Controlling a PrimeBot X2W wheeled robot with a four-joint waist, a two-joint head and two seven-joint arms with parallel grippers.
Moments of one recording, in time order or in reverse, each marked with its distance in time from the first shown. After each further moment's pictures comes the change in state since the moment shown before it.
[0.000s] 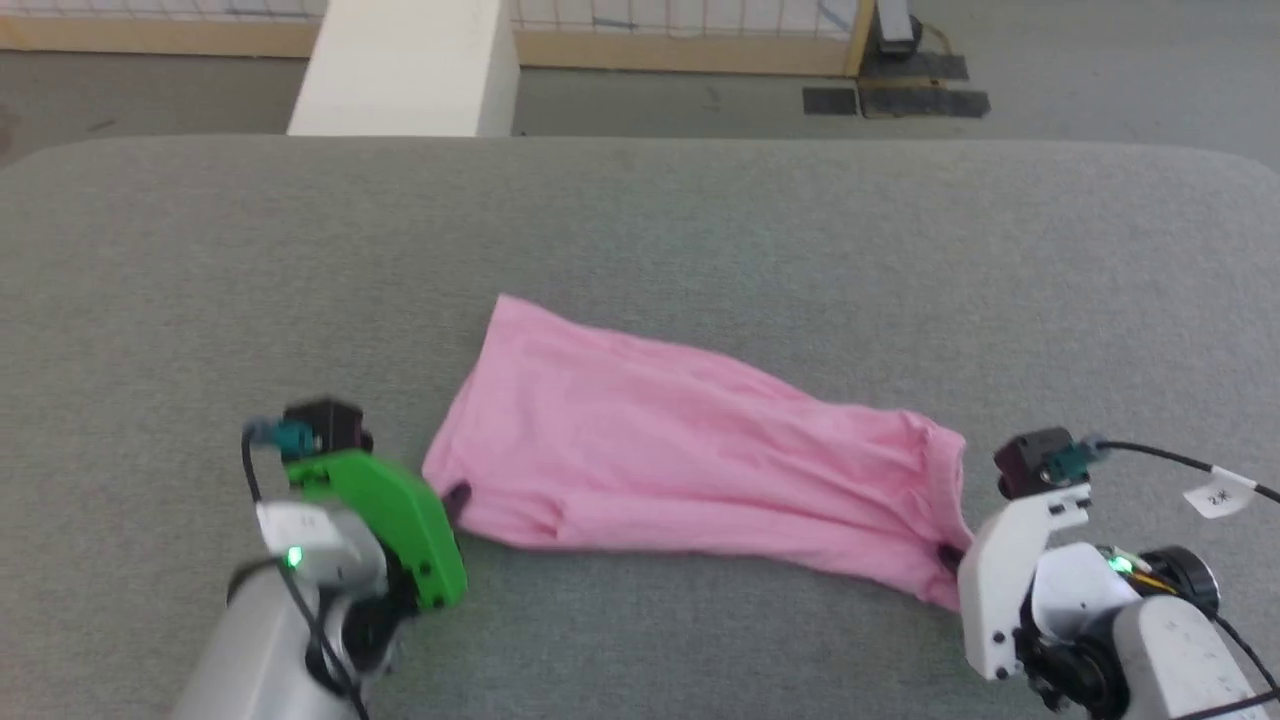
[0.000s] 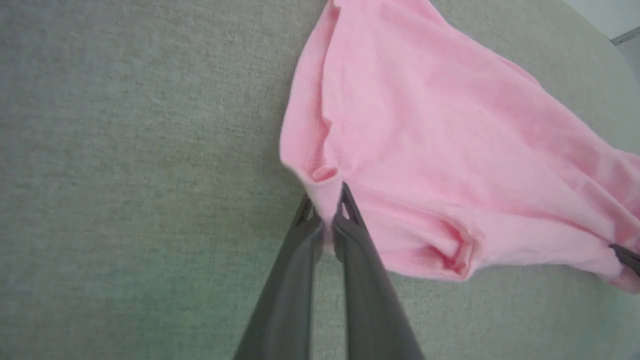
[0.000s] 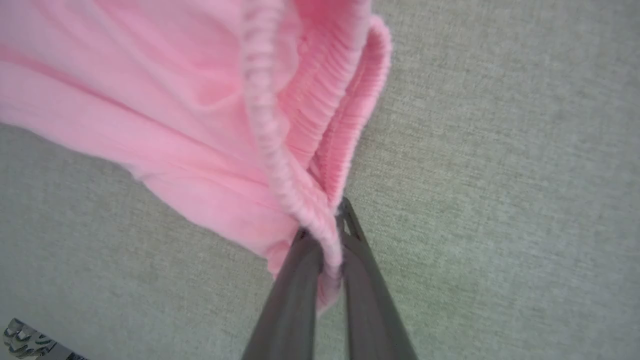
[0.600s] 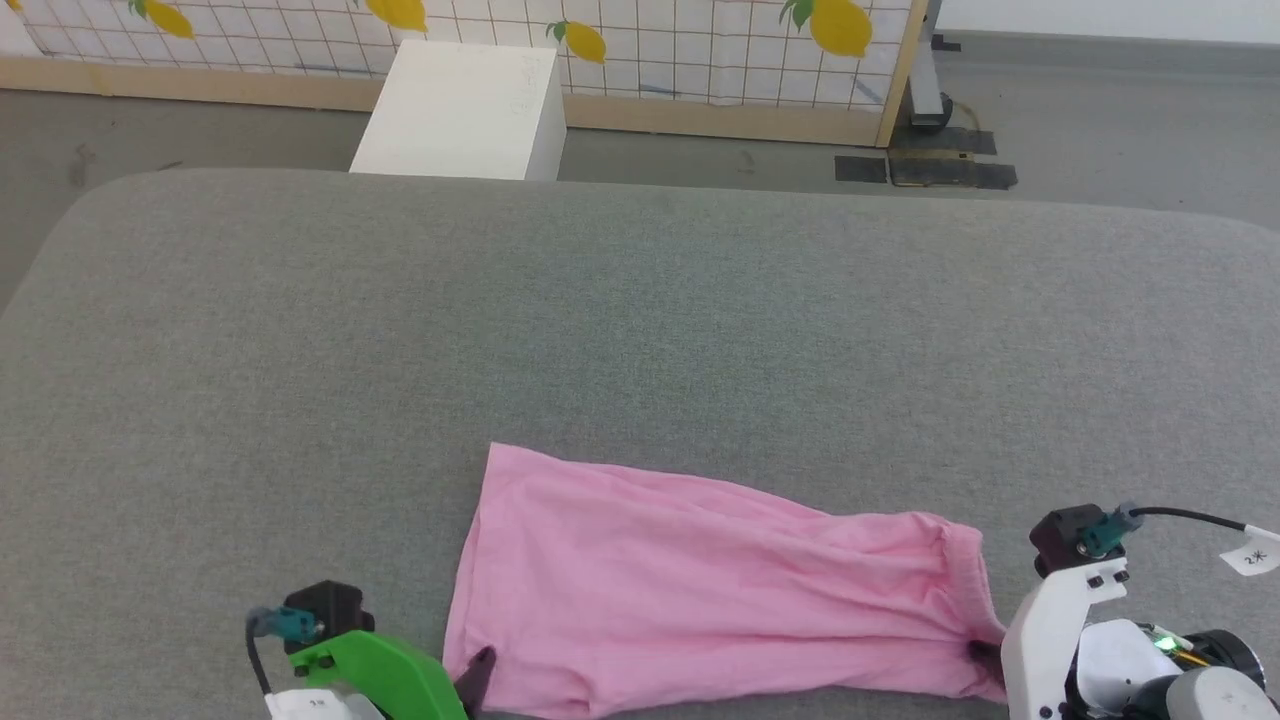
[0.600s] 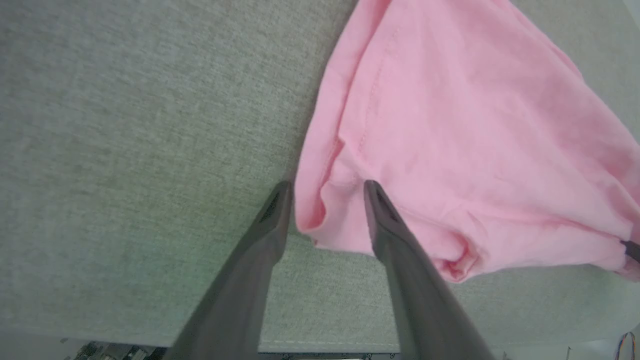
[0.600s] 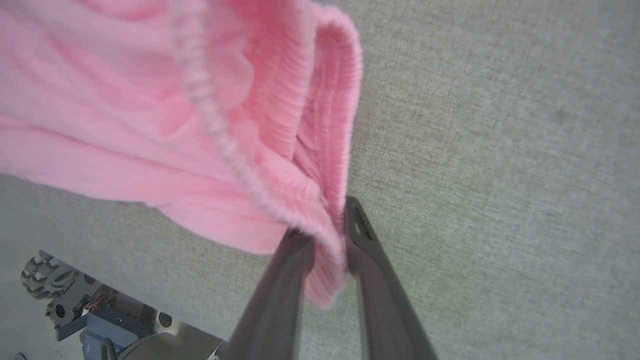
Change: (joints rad) left arm 0.366 -0.026 0.008 -0.233 -0.018 0.126 -0.021; right arm 0.137 -0.088 0.002 -0.072 0.110 0.000 0.109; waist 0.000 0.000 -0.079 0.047
